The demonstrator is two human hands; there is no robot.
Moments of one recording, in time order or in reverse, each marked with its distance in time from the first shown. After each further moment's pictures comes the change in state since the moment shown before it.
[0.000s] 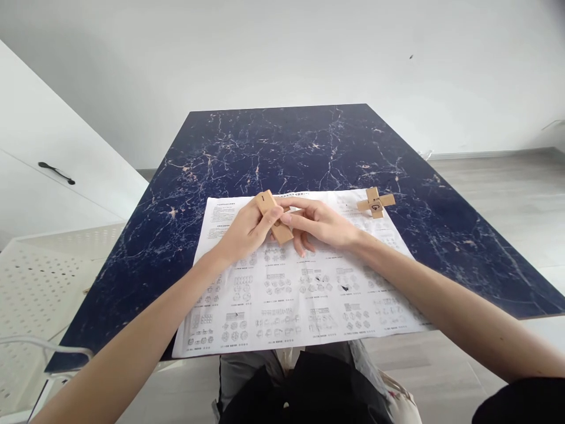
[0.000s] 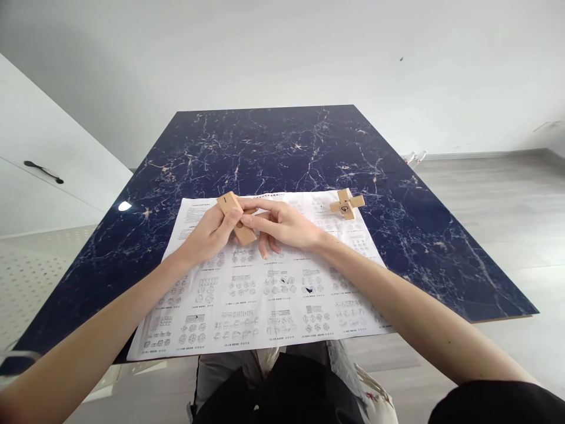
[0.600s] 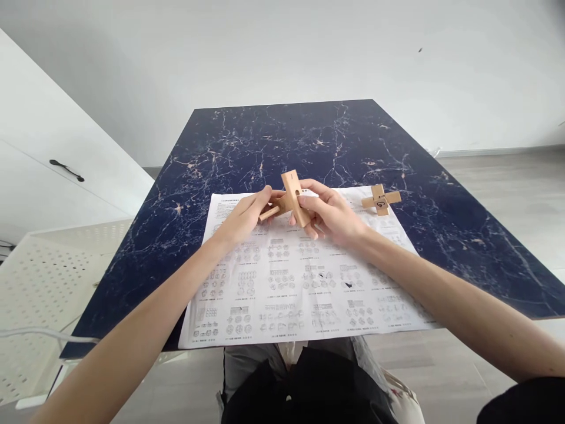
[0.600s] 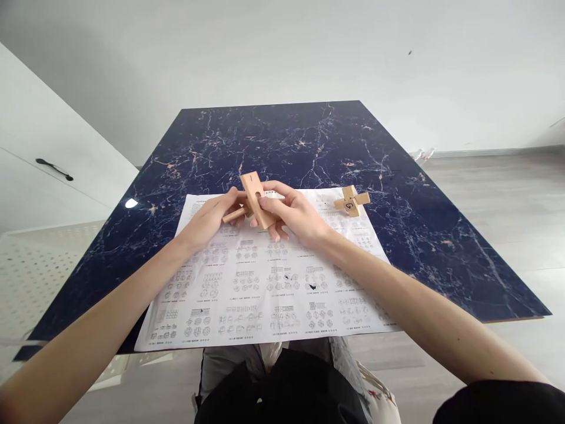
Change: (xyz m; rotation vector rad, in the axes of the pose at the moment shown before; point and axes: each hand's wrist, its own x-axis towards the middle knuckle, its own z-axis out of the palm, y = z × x) left_hand 0.006 -0.007 -0.011 -0.228 -0.020 -0.263; right_hand -0.001 -0.004 0.003 0.163 0.247 -0.028
